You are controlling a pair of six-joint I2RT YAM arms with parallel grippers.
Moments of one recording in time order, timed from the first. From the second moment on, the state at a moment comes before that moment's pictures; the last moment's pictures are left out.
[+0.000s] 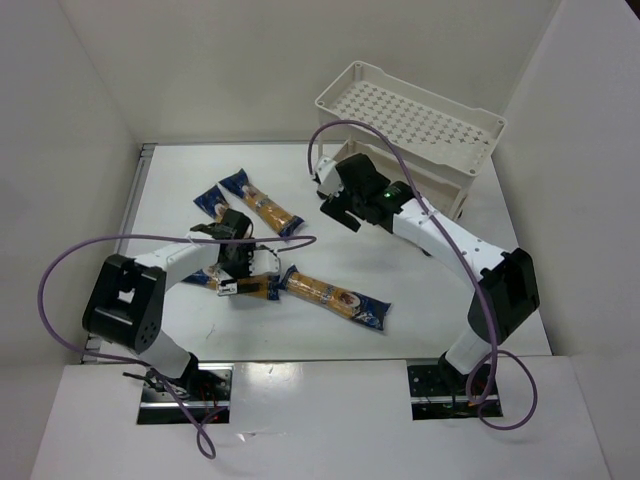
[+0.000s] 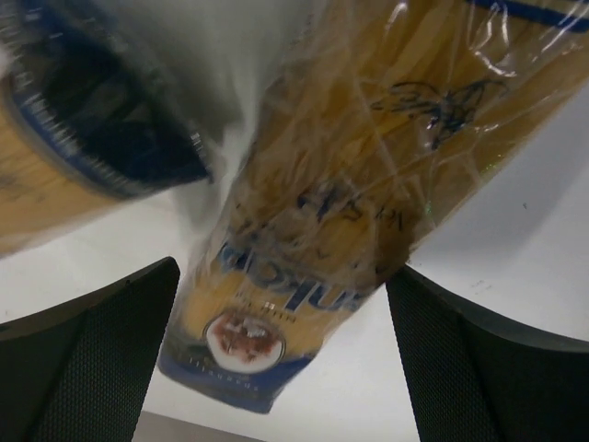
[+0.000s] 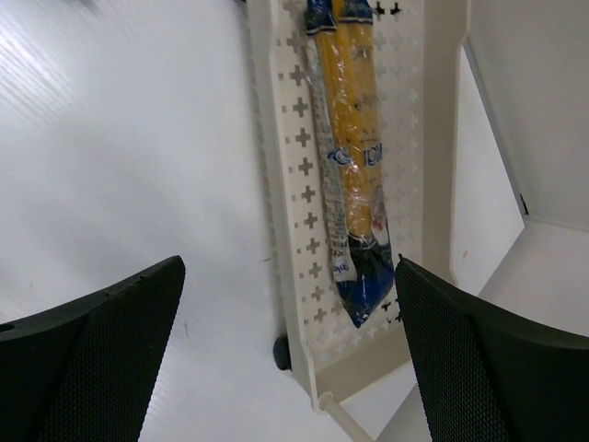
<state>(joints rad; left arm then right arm) -0.32 1.54 0.88 -0.66 0.03 1.08 0.65 1.63 1.43 -0.58 0.32 -0.52</state>
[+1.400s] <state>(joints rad) -0.57 1.44 1.20 -0.56 -0.37 1.15 0.63 1.59 1.88 -0.44 0.55 -0.44</state>
